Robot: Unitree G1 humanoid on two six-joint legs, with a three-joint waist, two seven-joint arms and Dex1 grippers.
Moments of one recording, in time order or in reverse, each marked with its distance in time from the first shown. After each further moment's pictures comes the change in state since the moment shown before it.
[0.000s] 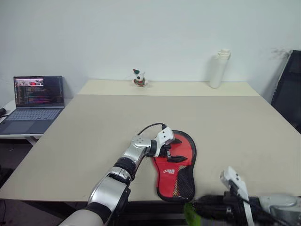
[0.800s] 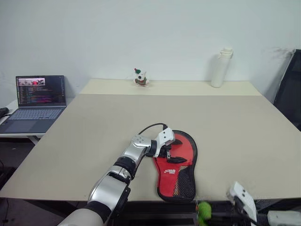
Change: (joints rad) left arm -0.050 -0.041 -0.052 0.132 0.028 -0.045 -0.005; right arm 0.317 0.087 -0.054 -0.242 0.001 0.172 0.032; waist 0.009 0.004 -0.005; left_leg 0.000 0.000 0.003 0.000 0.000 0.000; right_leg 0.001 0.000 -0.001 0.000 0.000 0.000
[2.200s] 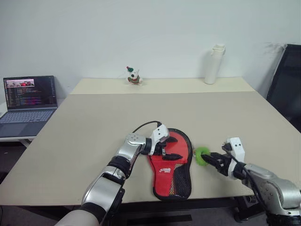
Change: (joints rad) left arm 0.026 0.066 0.002 -0.100 -0.065 0.083 -0.026; right arm -0.540 0.368 0.045 0.616 -0.517 -0.221 -0.197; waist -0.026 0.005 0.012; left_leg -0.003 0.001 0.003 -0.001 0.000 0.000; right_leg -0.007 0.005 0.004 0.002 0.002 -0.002
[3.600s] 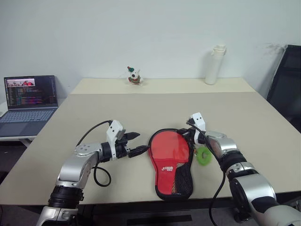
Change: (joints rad) left arm 0.484 0.360 0.251 -0.953 -0.327 0.644 0.216; right arm -0.775 0.152 0.204 1.266 -0.327 -0.700 0.265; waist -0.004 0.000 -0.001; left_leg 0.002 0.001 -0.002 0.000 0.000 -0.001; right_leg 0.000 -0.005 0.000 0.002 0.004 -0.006
